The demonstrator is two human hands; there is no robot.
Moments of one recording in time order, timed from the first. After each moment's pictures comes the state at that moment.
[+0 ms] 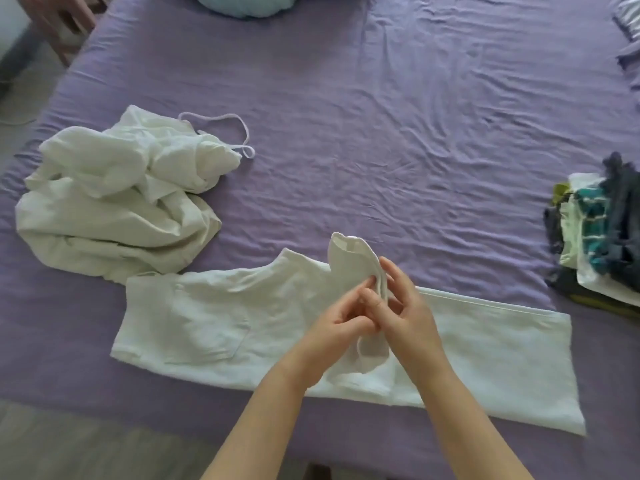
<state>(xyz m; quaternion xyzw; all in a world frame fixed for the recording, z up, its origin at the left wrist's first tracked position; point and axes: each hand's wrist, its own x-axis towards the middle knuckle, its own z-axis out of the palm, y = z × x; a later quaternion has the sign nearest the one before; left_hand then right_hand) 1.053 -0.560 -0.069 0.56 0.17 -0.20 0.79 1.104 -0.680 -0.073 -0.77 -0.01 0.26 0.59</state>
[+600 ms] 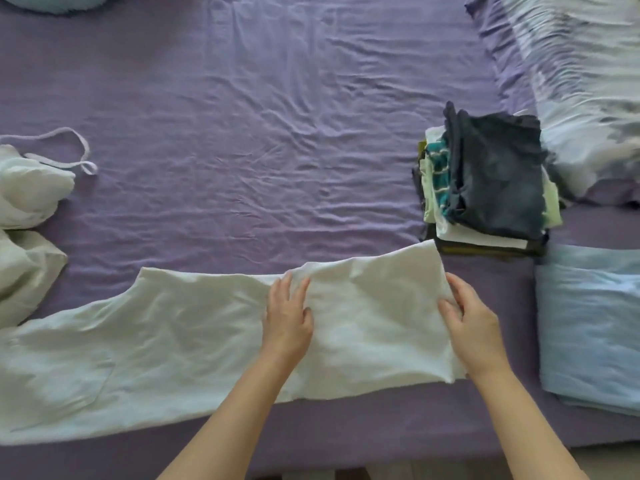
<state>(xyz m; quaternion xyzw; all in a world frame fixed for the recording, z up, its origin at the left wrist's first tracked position) 1.123 -0.723 -0.174 0.91 0.17 -0.16 0.35 1.167 -0.982 -0.120 -0.91 0.11 0.13 0.37</state>
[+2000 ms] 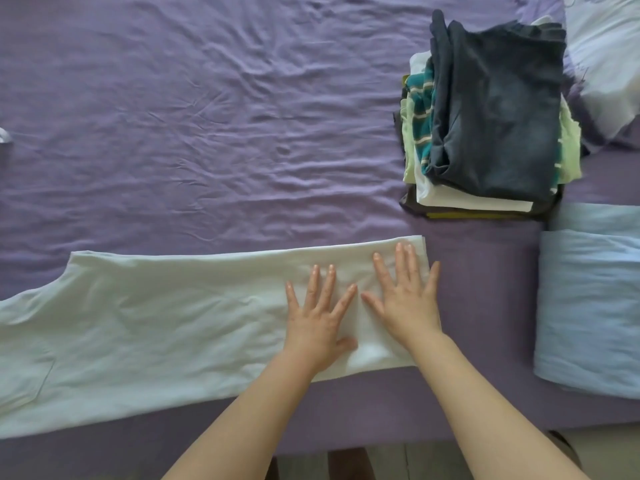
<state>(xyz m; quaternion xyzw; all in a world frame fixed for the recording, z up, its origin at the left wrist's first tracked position) 1.126 -0.830 -0.260 0.94 -0.08 -0.33 0.05 1.187 -0.996 -0.253 -0.96 -0.14 0.25 -0.01</state>
